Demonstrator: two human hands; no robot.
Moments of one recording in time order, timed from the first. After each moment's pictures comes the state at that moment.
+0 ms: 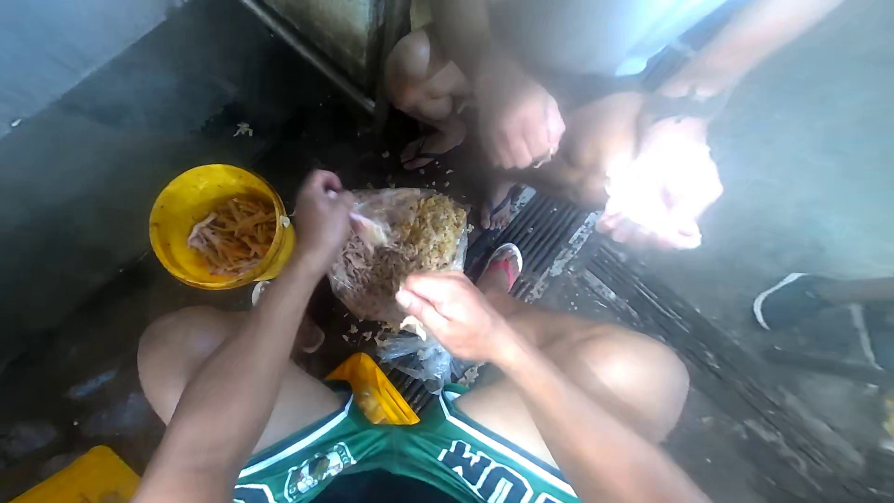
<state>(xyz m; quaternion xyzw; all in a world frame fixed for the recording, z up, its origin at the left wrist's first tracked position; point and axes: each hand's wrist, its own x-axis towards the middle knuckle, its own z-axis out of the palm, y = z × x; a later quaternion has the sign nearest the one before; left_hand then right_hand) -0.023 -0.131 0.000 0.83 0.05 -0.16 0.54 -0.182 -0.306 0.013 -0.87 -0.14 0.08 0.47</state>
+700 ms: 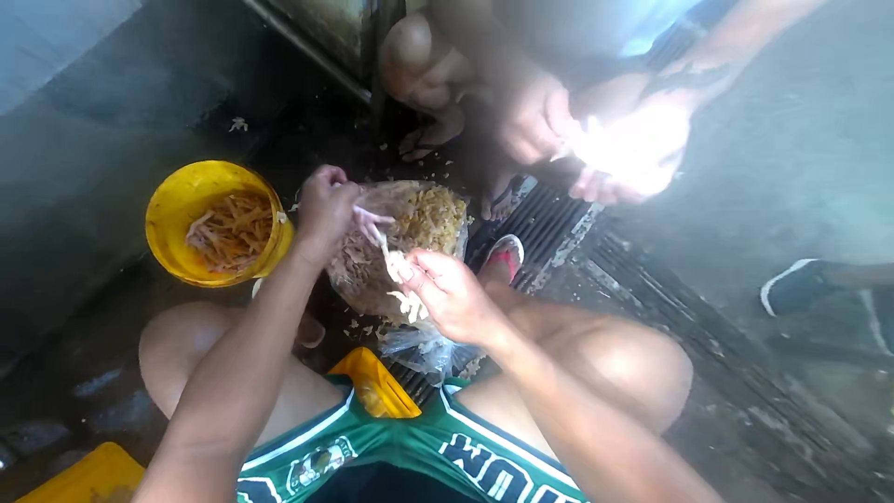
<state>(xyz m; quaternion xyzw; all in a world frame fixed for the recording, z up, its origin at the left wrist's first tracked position) -0.019 -0.143 -0.007 0.78 0.06 -0.20 0.59 -0.177 -0.301 0.008 -0.80 -0.02 0.07 0.60</state>
